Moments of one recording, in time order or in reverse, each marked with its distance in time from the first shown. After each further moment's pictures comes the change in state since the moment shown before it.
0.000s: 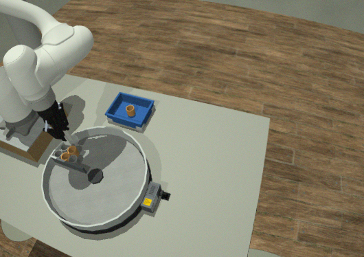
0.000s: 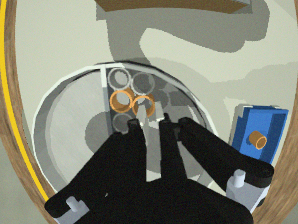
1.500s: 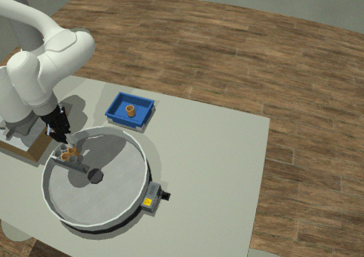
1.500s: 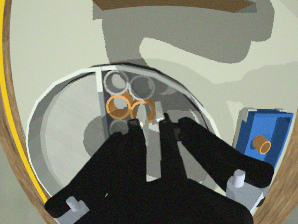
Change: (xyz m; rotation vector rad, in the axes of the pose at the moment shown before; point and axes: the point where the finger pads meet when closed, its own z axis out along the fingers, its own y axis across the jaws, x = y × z) arm 0.003 0.001 0.022 -0.003 0.005 0.002
